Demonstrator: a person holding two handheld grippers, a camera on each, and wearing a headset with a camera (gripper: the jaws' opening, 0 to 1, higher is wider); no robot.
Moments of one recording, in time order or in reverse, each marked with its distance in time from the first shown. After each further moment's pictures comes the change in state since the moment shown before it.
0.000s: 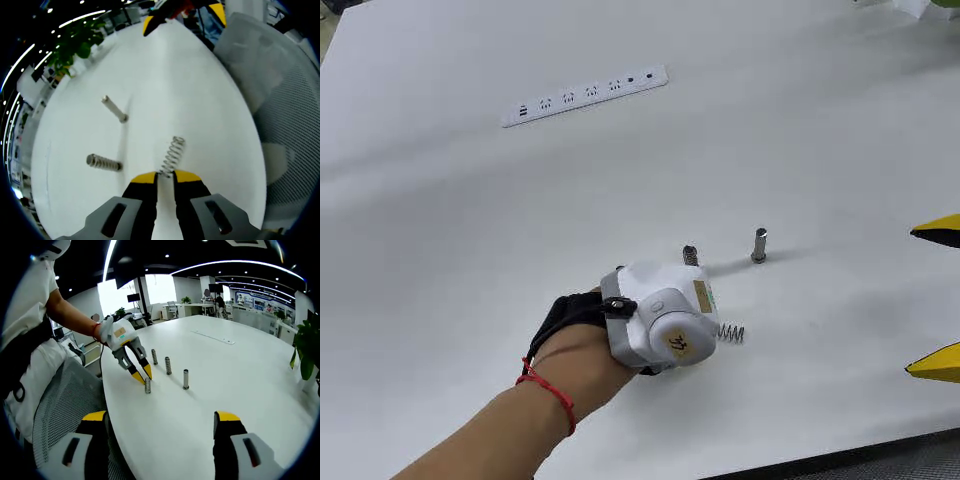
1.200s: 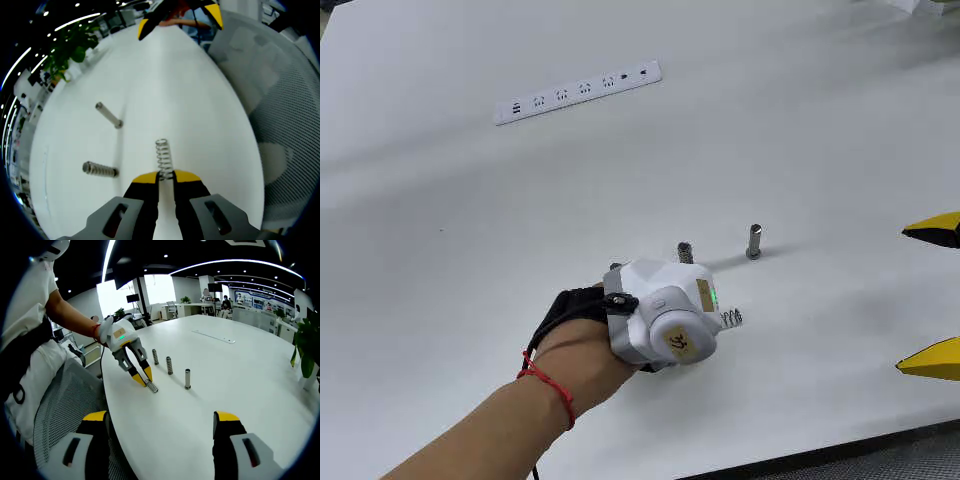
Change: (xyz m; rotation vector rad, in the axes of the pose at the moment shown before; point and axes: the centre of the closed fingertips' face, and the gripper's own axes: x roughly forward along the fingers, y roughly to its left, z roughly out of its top) left arm 0.001 -0.006 0.007 0.008 -0.025 -0.030; right arm 0.003 0.005 -0.001 0.011 0.000 0.004
